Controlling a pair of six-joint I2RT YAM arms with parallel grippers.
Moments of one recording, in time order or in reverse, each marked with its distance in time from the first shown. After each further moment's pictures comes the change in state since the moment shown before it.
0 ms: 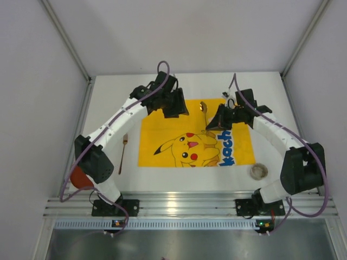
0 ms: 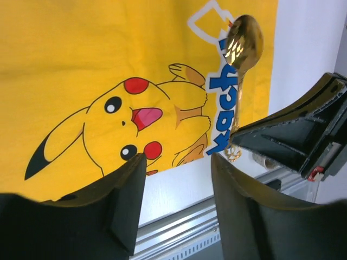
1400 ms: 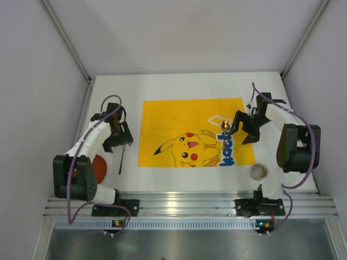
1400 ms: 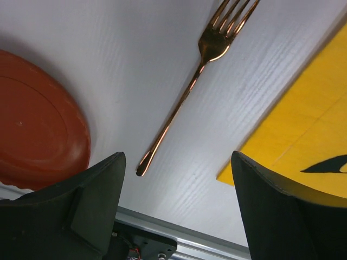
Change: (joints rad) left arm 0.544 -0.338 -0.728 -0.064 -0.285 0.221; right arm -0.355 0.263 0.082 -0.437 0.233 -0.286
